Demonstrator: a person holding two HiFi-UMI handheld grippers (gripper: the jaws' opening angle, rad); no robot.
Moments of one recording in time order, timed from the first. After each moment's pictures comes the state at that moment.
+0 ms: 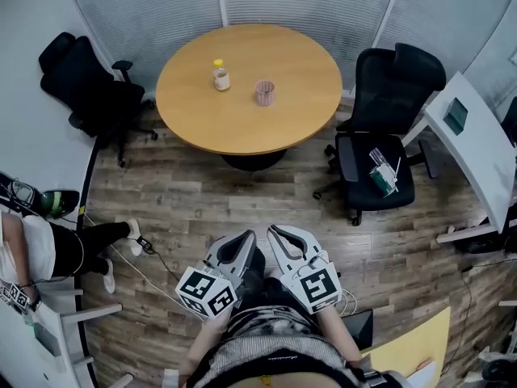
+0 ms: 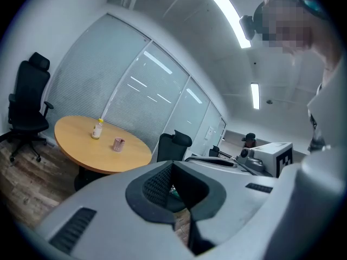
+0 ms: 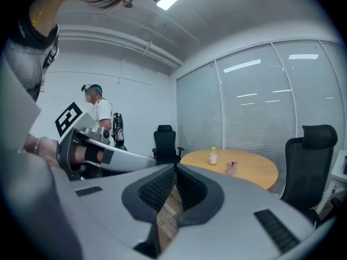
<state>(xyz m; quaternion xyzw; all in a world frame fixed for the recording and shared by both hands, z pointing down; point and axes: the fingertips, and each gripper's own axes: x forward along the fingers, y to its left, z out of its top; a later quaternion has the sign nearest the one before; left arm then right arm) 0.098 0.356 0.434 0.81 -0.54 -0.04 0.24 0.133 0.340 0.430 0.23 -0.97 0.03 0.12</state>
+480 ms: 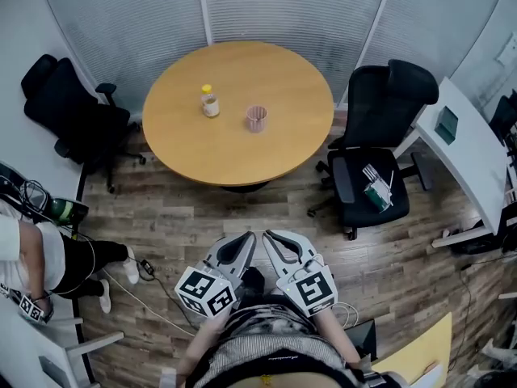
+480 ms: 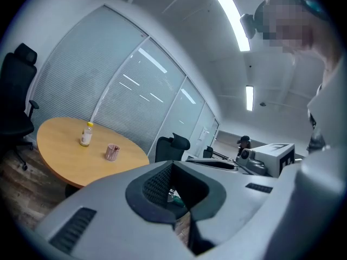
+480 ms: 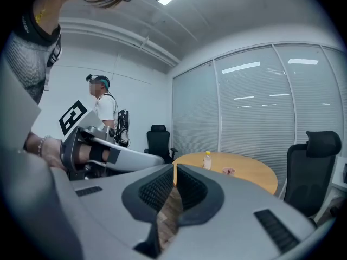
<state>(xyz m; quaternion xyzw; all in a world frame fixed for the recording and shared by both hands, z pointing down) 0.054 0.264 0.428 0.83 -0.50 -0.04 0.23 0.081 0.260 0.426 0.26 -0.96 0.03 0.12</state>
